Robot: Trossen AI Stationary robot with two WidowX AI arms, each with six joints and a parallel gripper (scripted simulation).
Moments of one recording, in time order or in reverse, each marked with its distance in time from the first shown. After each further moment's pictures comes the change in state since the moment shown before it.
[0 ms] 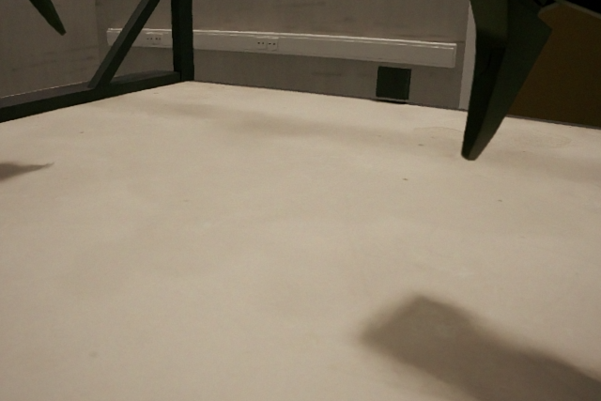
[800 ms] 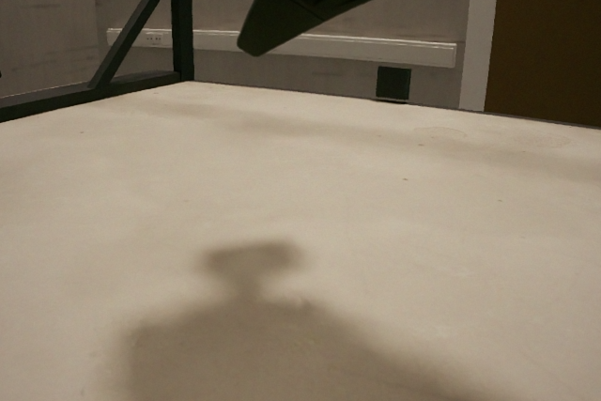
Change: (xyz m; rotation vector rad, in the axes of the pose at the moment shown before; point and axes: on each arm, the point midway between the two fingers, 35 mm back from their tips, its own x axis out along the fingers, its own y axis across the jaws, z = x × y) left arm -0.014 -0.153 0.053 0.515 -0.111 -0.289; right arm -0.010 0.031 -0.010 0.856 0.097 0.097
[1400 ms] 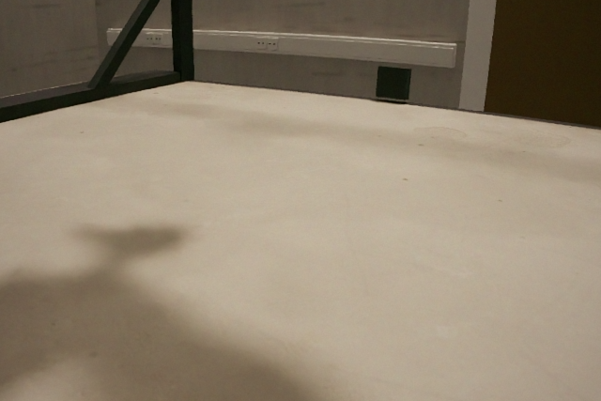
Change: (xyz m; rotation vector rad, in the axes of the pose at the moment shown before) left arm 0.028 -0.054 0.101 0.406 -0.195 -0.125; right arm -0.003 0.011 -0.020 0.891 0.100 0.010
